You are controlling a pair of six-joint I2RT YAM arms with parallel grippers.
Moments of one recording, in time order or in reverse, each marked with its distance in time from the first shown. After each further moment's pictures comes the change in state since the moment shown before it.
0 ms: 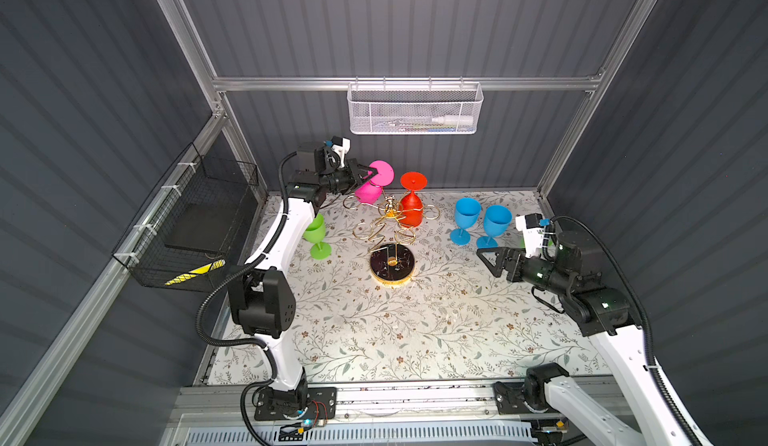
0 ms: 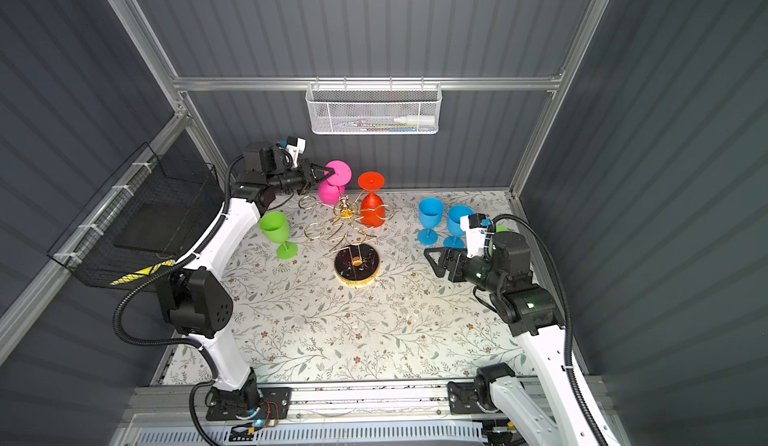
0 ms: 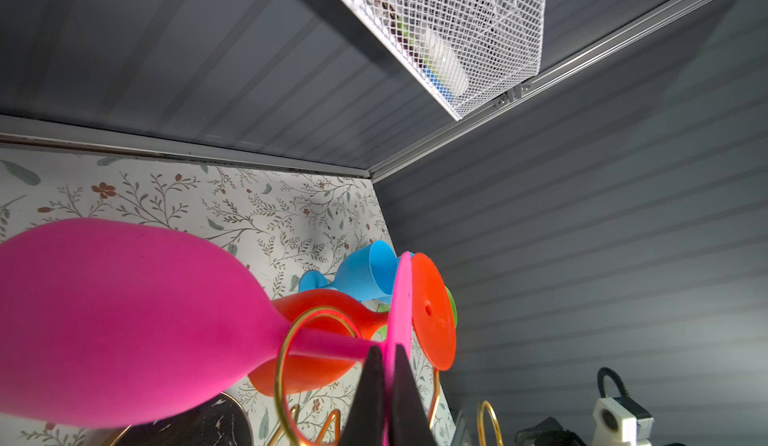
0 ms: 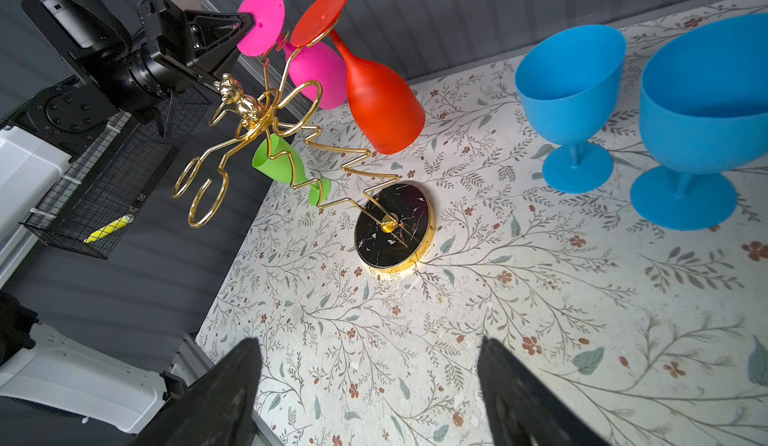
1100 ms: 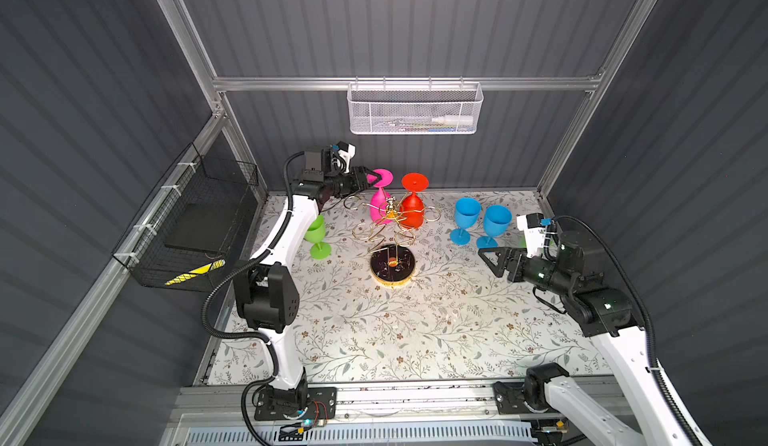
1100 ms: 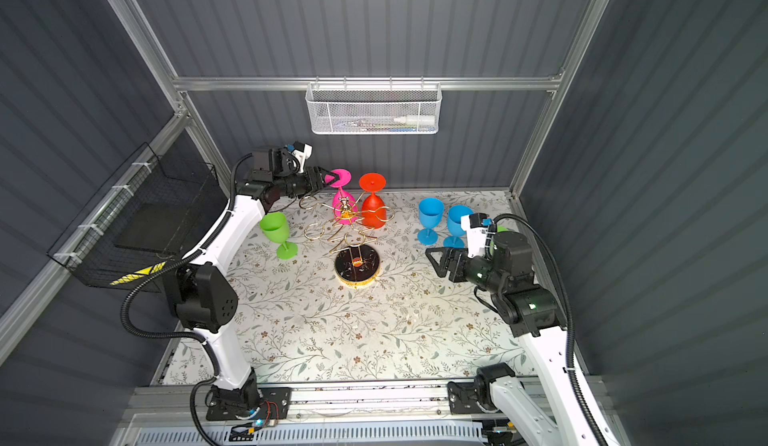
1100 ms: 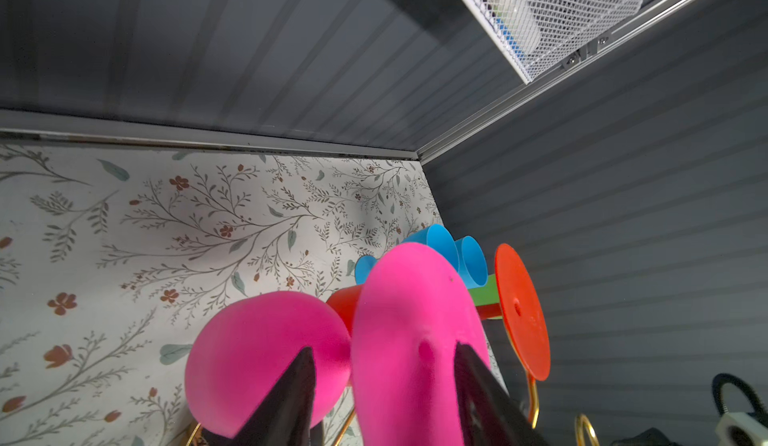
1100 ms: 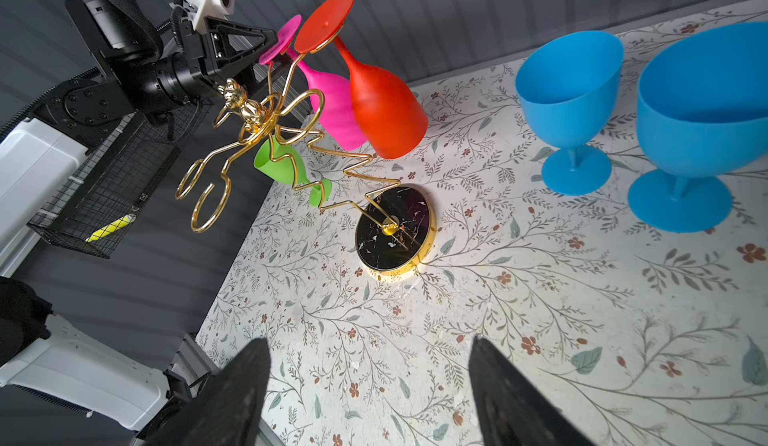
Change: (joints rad) left arm -0.017 0.060 0.068 -0.195 -0.100 0.234; right arm 0.000 -0.004 0.014 -0.014 0.002 -0.008
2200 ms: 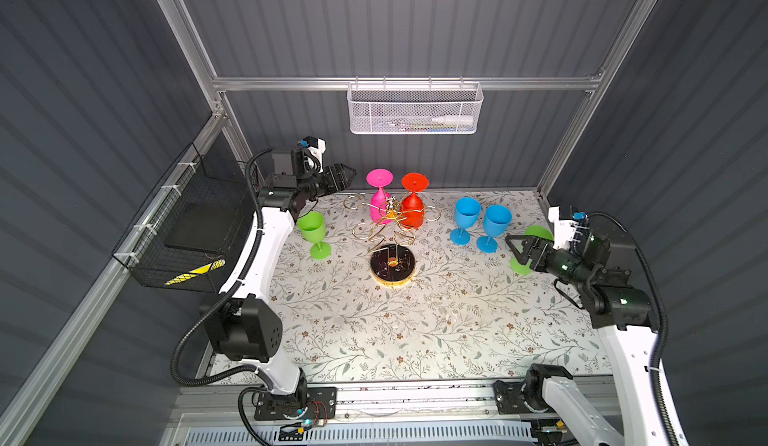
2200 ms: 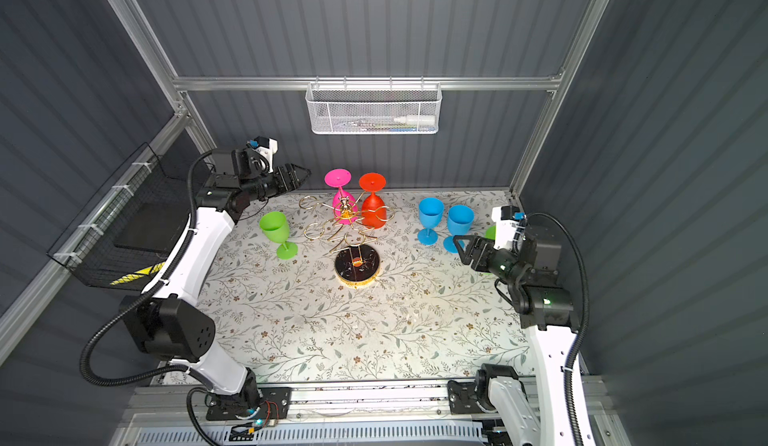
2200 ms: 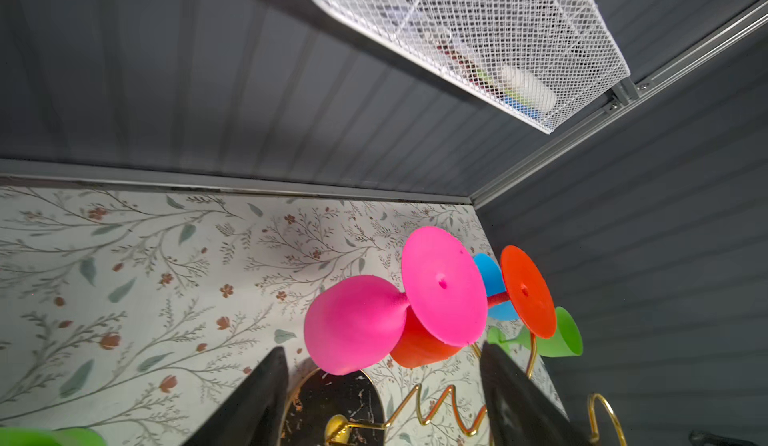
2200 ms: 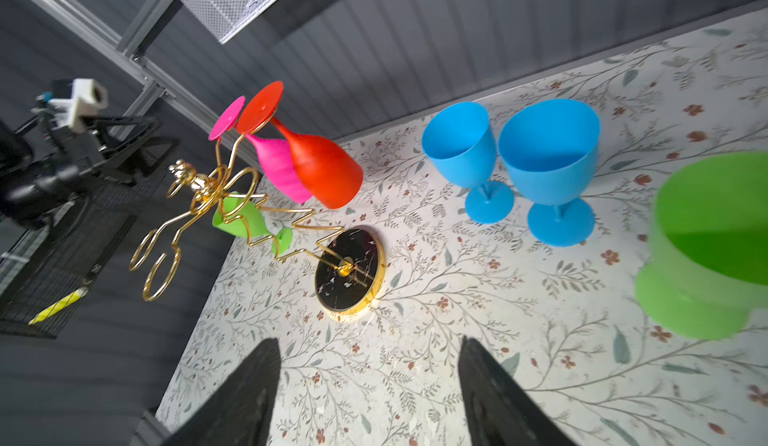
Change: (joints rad) left arm 0.075 -0.221 -0.127 -0.051 -0.152 0.094; right arm -0.256 0.006 0.047 -0.043 -0.093 -0.060
